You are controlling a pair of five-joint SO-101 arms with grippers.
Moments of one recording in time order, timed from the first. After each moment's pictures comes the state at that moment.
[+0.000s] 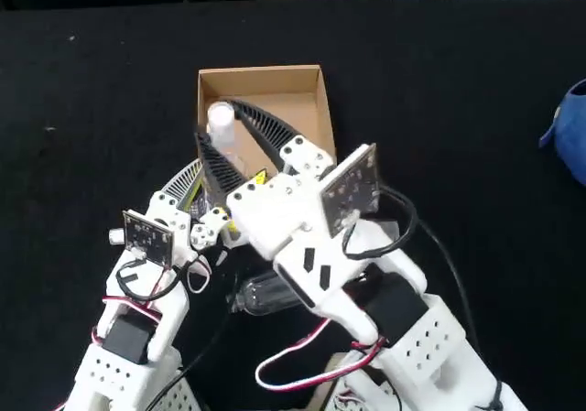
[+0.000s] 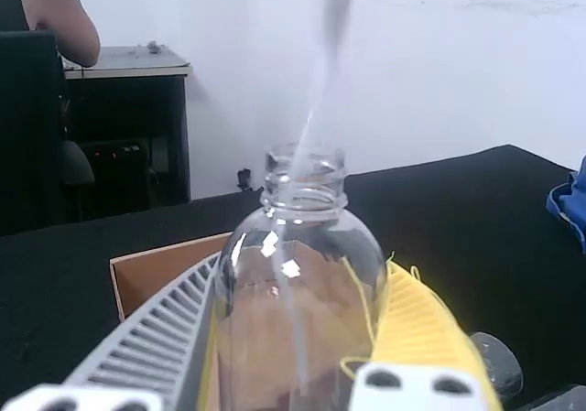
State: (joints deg) left arm 16.9 -103.9 96.0 13.0 0.1; right arm -42.0 -62.5 49.0 19.6 -0.7
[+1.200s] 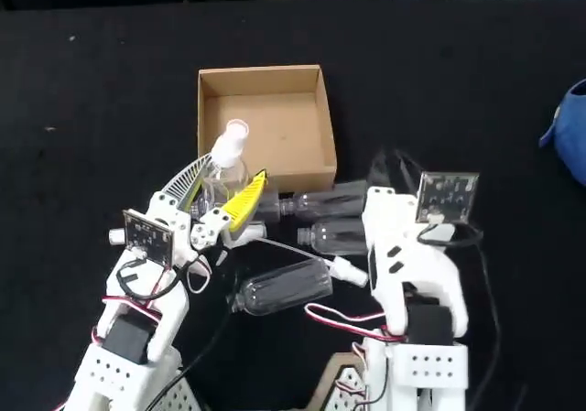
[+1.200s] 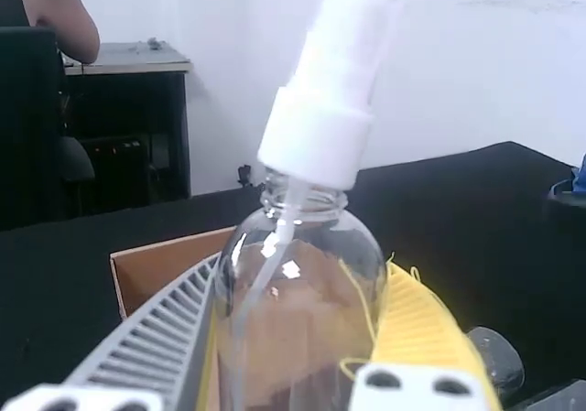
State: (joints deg) left arm 15.9 -103.9 96.0 13.9 0.1; right arm 2.9 -90.3 87.6 27.9 -0.6
